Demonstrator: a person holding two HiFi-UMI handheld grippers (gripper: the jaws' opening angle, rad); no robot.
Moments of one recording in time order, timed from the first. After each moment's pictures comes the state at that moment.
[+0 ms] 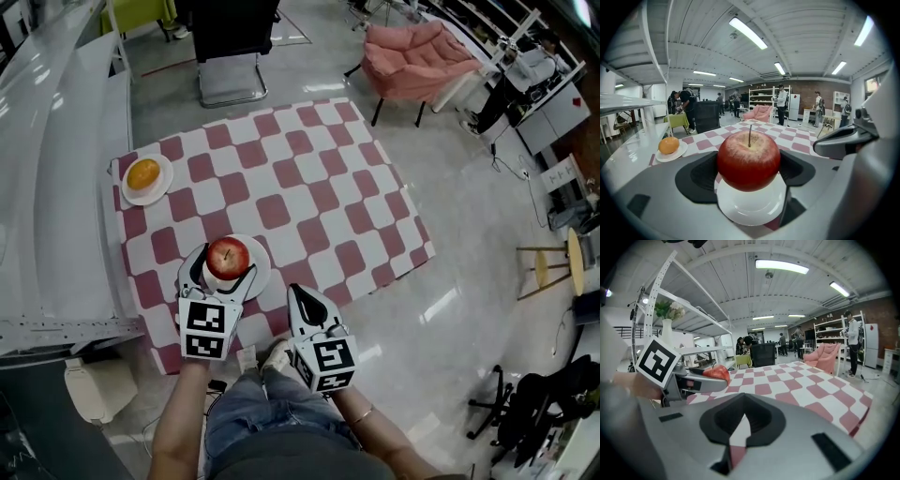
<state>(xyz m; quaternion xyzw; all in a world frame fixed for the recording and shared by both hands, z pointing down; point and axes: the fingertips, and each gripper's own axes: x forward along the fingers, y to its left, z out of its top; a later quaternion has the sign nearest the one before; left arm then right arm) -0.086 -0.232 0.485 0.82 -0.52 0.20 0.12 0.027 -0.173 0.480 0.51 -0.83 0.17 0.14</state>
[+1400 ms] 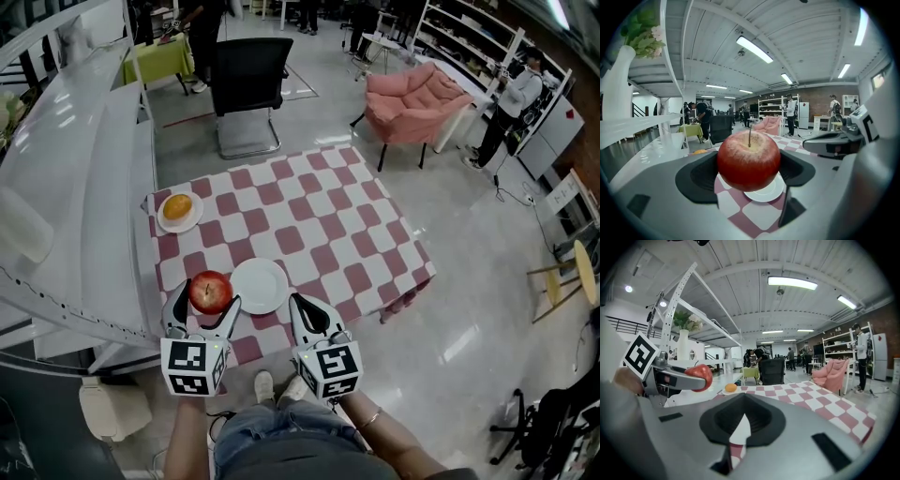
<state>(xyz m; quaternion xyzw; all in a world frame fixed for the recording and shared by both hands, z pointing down) -0.156 -0.148 0.392 0.80 -0.58 0.14 0.08 -0.010 -0.142 0.405 0.49 -0.87 0.09 0.09</state>
